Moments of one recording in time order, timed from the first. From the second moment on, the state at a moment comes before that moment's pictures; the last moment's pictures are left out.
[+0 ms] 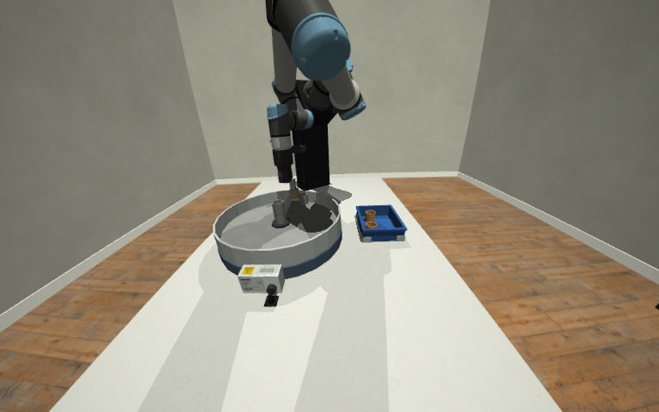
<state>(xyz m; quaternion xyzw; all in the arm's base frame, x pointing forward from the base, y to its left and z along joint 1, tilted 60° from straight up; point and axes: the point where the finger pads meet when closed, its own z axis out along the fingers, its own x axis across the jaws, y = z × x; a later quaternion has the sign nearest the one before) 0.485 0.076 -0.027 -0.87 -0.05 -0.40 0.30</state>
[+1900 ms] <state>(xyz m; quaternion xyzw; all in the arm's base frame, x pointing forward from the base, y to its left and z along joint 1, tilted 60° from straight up) 0.457 0.053 -0.006 -0.87 -0.04 -0.40 0.30</state>
